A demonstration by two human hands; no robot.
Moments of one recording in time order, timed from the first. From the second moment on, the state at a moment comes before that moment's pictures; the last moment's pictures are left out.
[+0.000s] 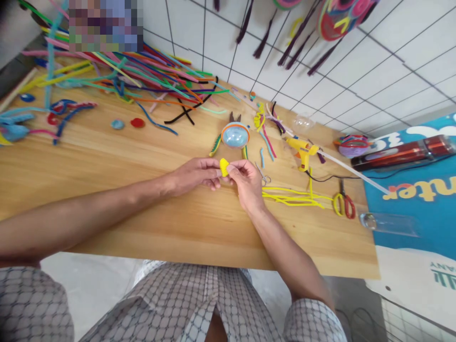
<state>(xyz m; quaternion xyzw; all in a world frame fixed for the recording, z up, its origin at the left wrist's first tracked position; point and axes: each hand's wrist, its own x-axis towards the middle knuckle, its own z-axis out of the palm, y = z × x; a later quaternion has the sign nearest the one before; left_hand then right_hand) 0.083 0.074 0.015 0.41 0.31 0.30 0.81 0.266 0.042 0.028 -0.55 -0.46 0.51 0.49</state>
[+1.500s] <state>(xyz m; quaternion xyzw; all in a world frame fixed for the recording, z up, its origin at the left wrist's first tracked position) 0.080 0.063 0.002 0.68 0.36 0.34 0.54 0.280 0.038 0.008 -0.50 -0.51 0.46 0.53</state>
